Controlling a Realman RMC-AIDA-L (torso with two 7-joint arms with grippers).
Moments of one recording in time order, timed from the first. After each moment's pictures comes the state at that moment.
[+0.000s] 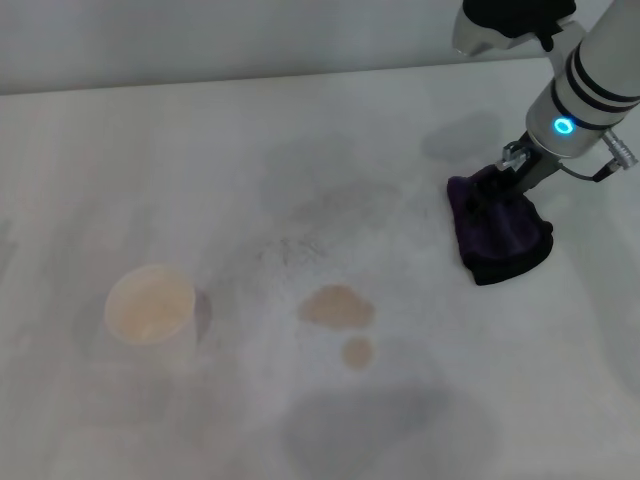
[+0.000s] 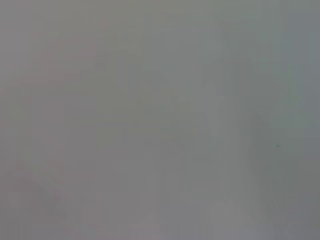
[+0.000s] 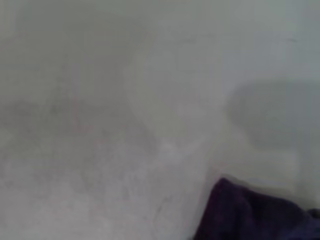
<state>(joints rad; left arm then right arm) -0.23 -2.07 1.20 0.17 0.33 1.48 -0.11 0.86 2.02 -1.27 -0.78 0.33 1.29 -0.29</state>
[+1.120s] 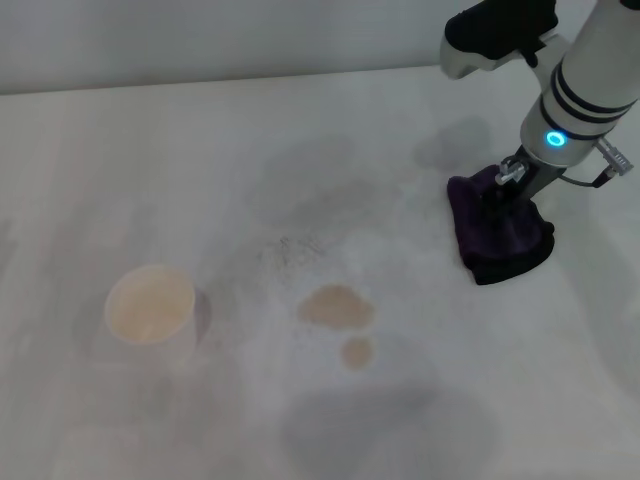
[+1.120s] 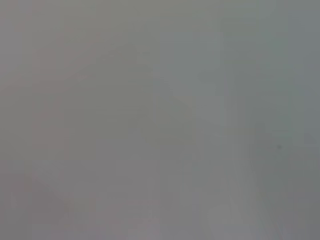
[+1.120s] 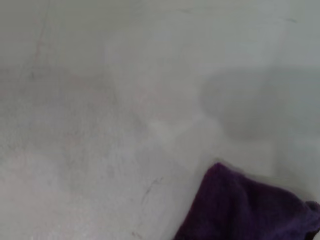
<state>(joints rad) -0.24 -2.07 1.20 0.17 0.32 1.48 -0.11 0.89 2.02 -1.36 -0.73 0.28 1.27 -0.27</state>
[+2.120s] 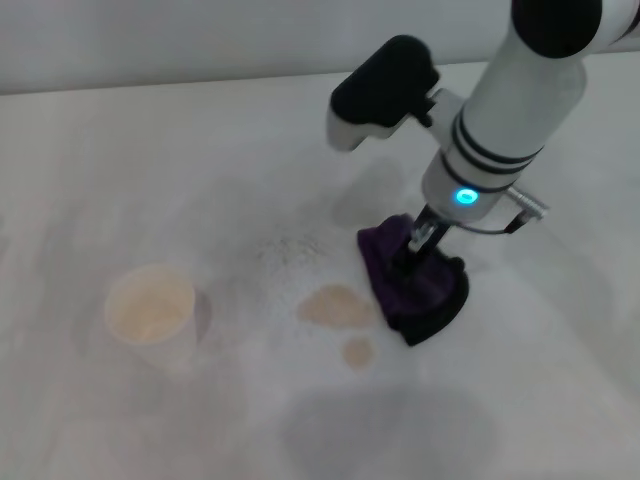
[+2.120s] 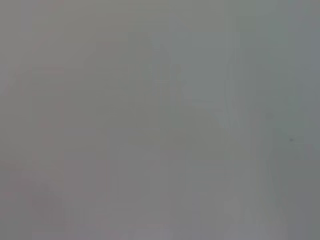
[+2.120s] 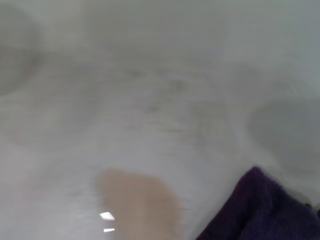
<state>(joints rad) -0.25 -2.07 1.20 0.17 0.29 1.46 -0.11 0.87 2.03 -1.78 -0.89 0.64 1.31 -0.28</state>
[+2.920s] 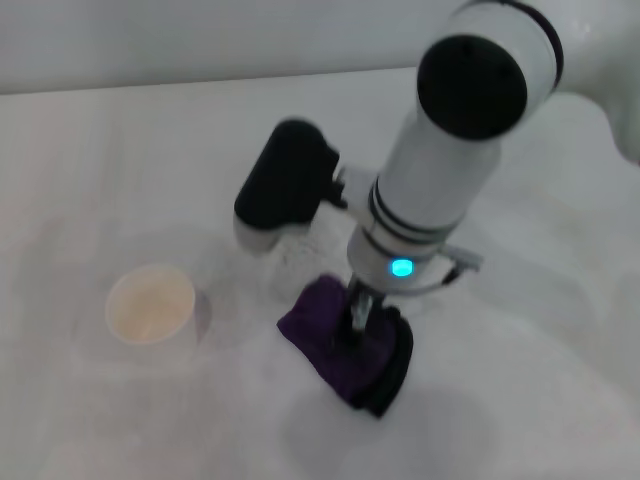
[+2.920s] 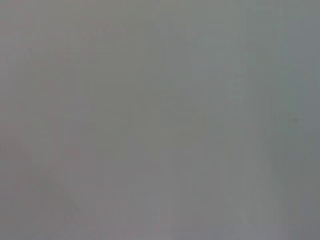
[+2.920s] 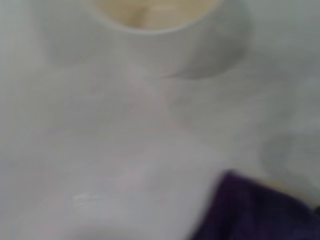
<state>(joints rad) -0.21 -2.08 1.21 0.16 0.29 1.44 -0.12 0.92 2.03 -2.10 -1.01 0.82 1.26 -0.28</state>
